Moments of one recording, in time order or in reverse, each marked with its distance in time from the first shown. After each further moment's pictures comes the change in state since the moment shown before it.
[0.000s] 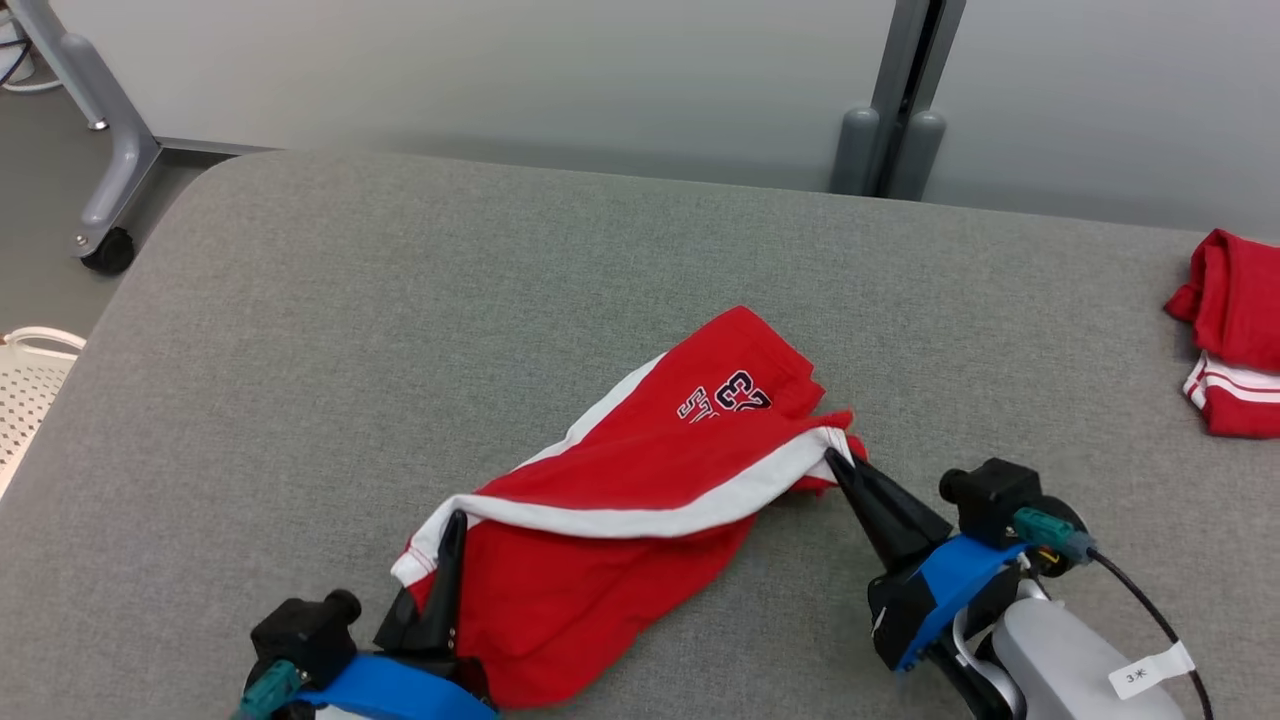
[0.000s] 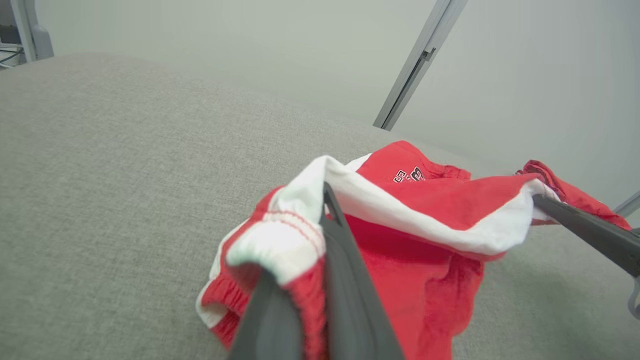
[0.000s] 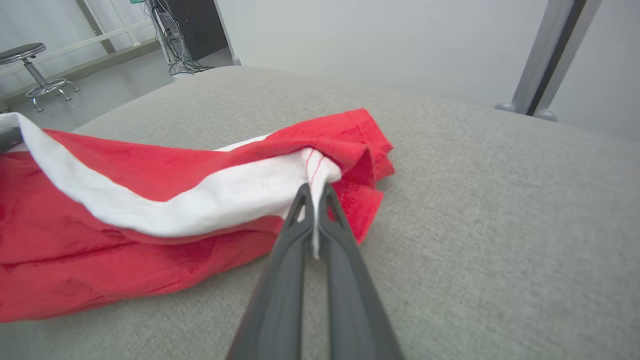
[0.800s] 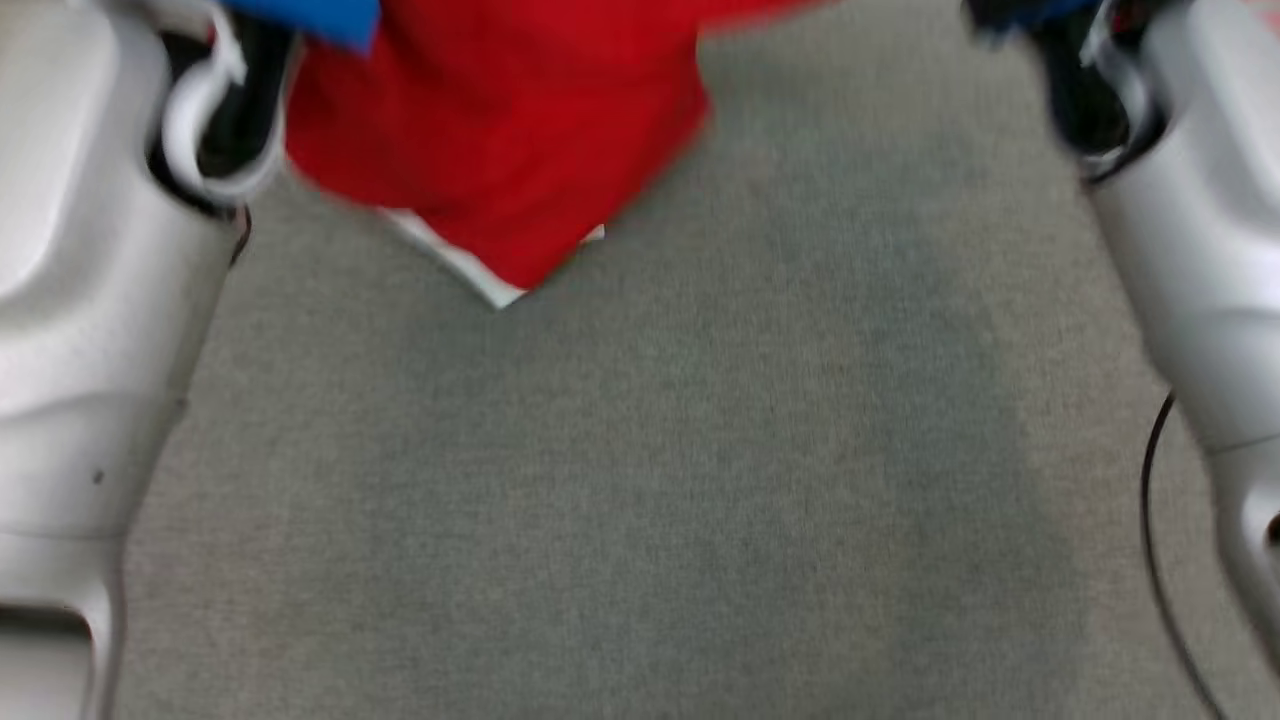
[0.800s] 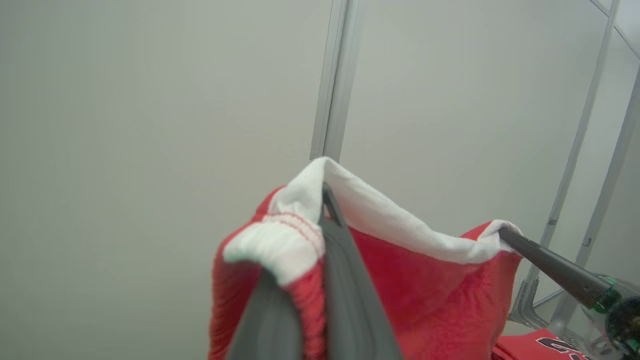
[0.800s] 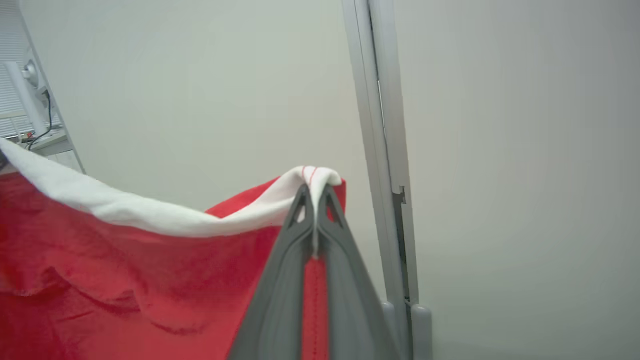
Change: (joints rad) left arm -1.077 0.177 -0.188 0.120 -0.262 0.000 0.087; right arm -0.788 0.055 -0.197 0.123 0.147 0.000 0.000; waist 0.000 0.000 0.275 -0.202
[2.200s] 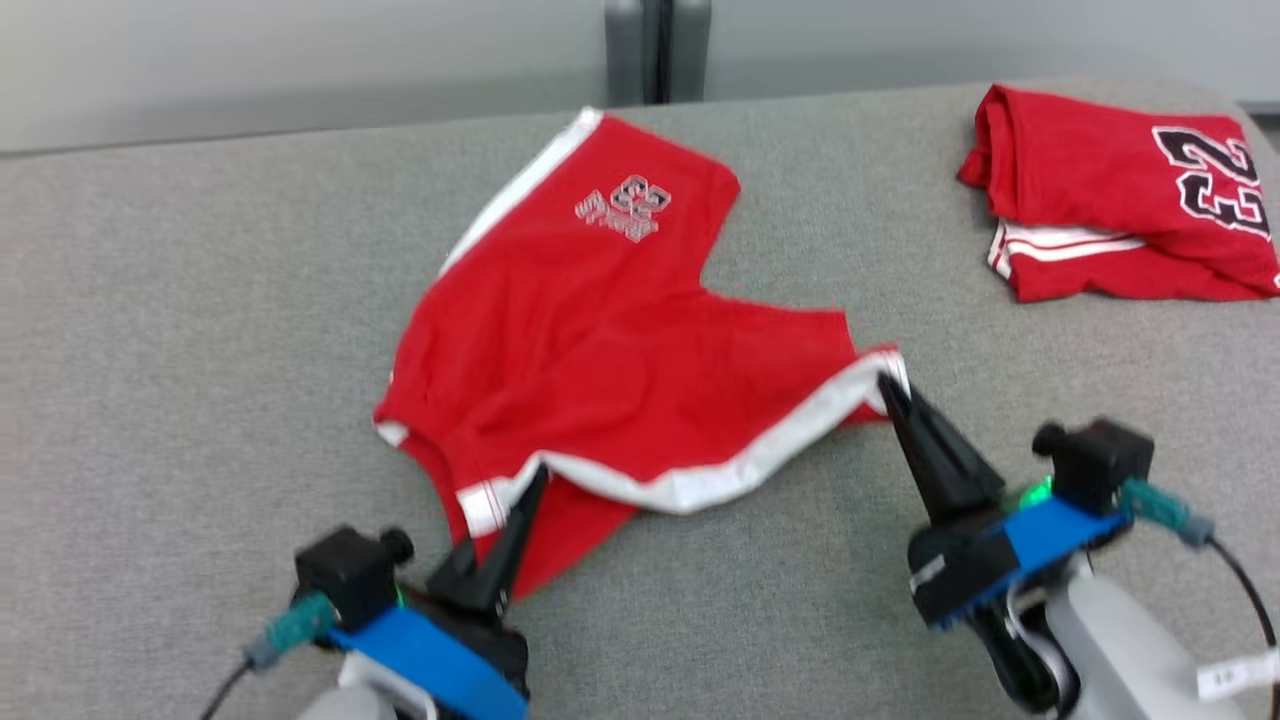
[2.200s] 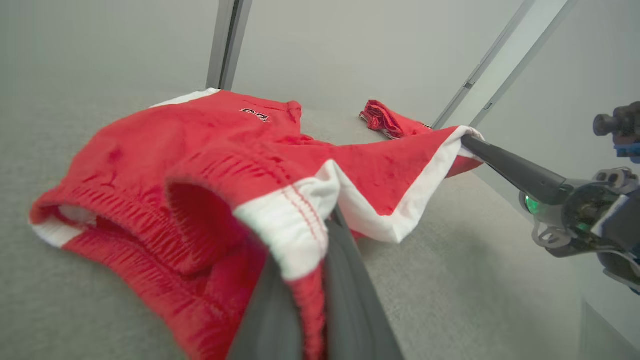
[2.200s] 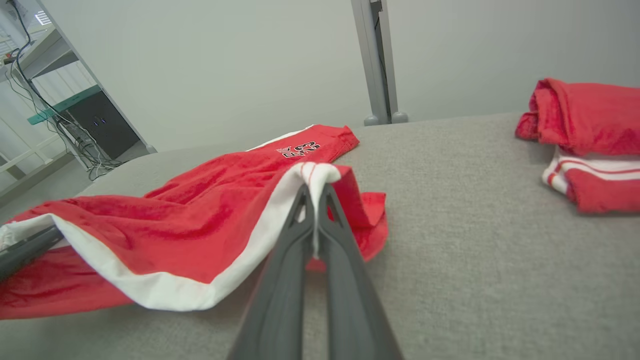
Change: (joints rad) left arm 0.837 0.052 -0.165 -0.240 0.014 0.000 -0.086; right arm 0.803 -0.086 0.051 -0.362 0.001 0.000 0.000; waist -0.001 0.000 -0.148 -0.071
